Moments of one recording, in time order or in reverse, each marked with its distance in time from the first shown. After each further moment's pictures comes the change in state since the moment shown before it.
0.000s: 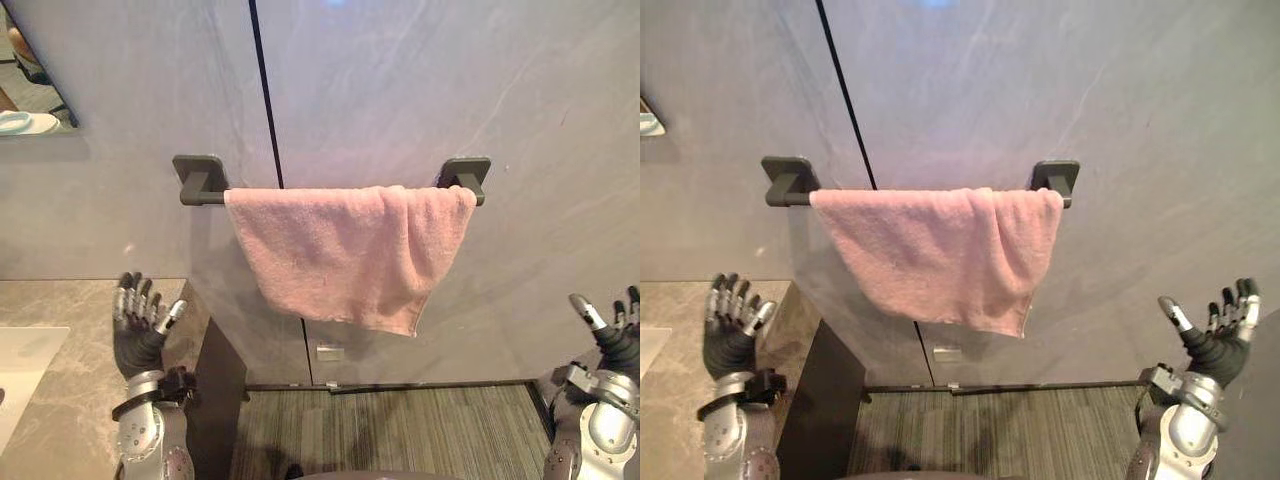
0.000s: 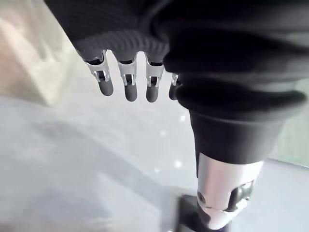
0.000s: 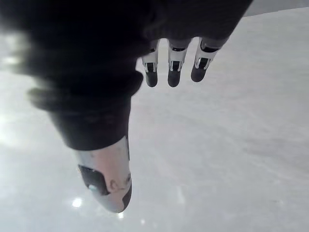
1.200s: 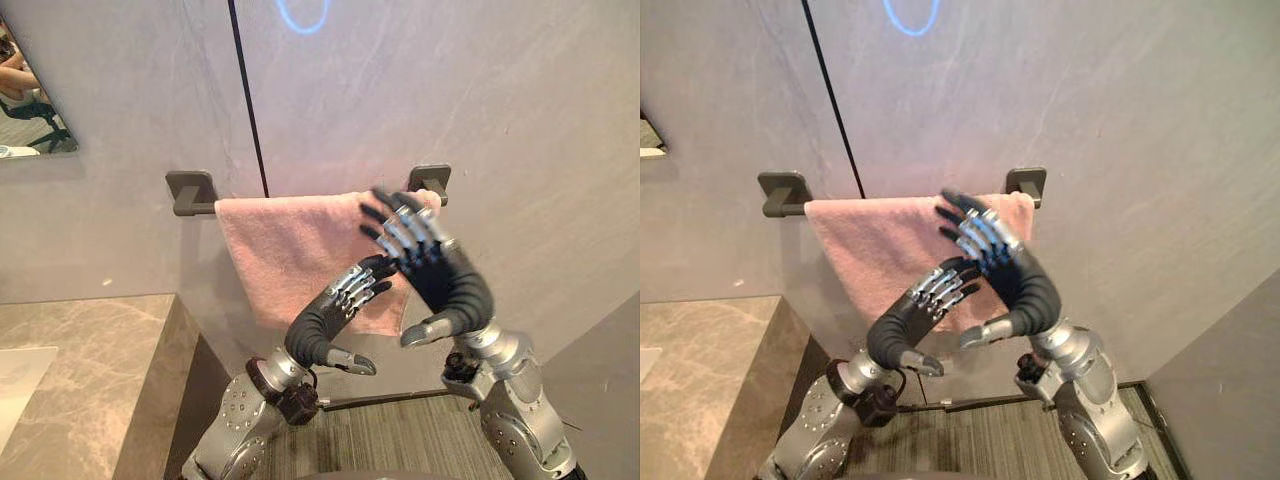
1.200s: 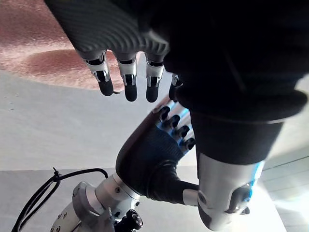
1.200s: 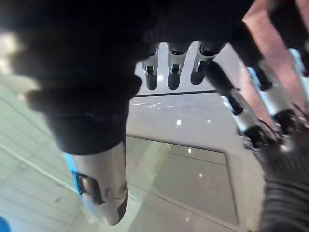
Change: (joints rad) left arm -0.184 0.309 -0.855 -0.041 -0.091 -0.021 -0.346; right arm -0.111 -0.383 0.888 -0.229 0.350 -0.025 0.505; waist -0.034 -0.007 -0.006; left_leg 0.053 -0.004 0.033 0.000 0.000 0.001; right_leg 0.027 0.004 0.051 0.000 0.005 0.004
